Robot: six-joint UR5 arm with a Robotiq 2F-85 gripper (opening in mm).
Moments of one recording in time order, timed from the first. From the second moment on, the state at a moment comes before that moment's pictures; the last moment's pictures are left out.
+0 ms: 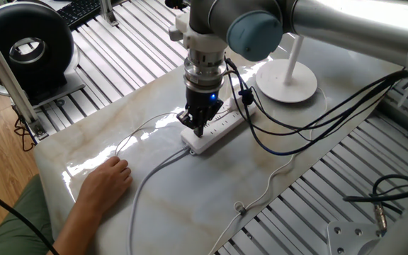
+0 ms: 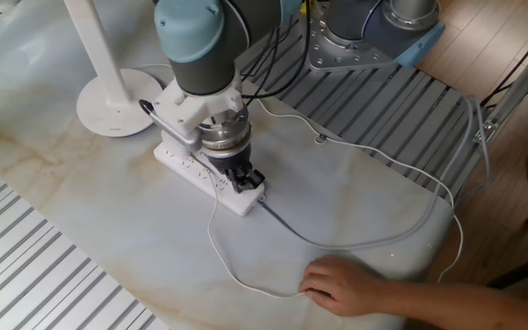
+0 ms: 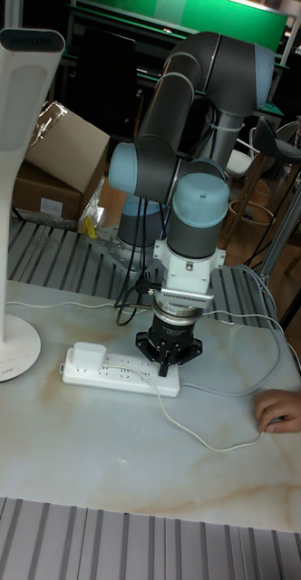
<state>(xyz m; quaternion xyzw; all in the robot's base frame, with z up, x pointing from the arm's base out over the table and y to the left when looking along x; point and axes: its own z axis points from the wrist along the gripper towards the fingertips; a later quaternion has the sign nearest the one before) 0.507 0.078 0.033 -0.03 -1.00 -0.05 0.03</state>
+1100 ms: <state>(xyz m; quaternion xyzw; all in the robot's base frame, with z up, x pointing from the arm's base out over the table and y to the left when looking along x) 0.531 0.040 0.074 0.12 -0.99 0.02 0.04</state>
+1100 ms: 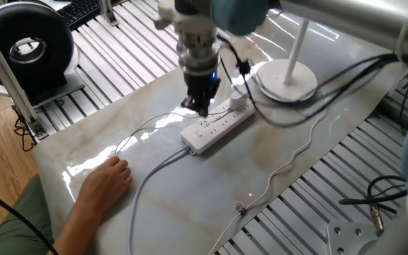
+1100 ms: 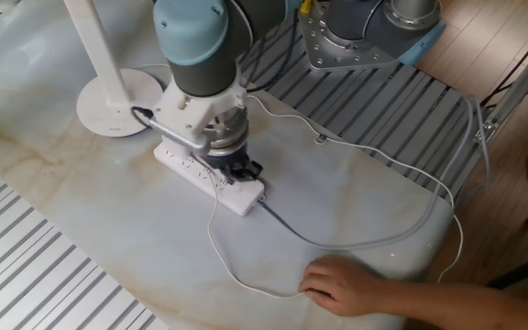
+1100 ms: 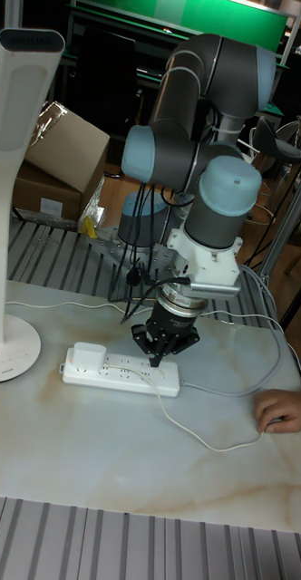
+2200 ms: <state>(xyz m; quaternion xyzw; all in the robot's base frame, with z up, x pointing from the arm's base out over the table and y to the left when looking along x) 0.572 -0.133 0.119 0.28 -0.94 0.21 0.06</state>
